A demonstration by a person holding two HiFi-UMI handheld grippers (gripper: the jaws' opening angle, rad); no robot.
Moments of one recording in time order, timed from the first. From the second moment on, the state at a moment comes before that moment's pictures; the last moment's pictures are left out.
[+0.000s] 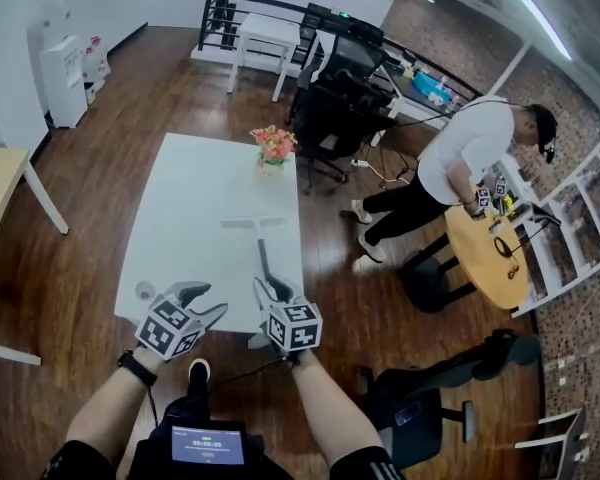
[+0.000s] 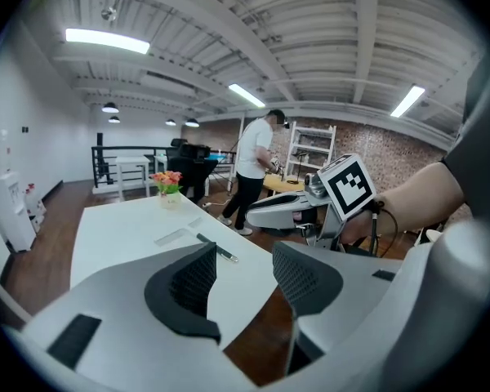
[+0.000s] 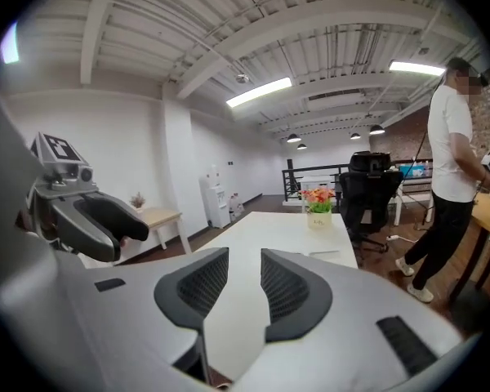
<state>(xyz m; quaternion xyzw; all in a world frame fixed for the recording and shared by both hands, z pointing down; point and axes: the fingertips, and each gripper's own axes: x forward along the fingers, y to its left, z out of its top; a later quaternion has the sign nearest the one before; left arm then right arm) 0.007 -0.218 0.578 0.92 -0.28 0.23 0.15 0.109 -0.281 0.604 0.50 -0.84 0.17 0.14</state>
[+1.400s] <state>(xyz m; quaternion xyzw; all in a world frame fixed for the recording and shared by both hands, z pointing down) -0.021 -0.059 0.523 0.93 -0.27 0.21 0.13 0.099 -0.073 0.480 0.53 -0.83 0.15 0.03</state>
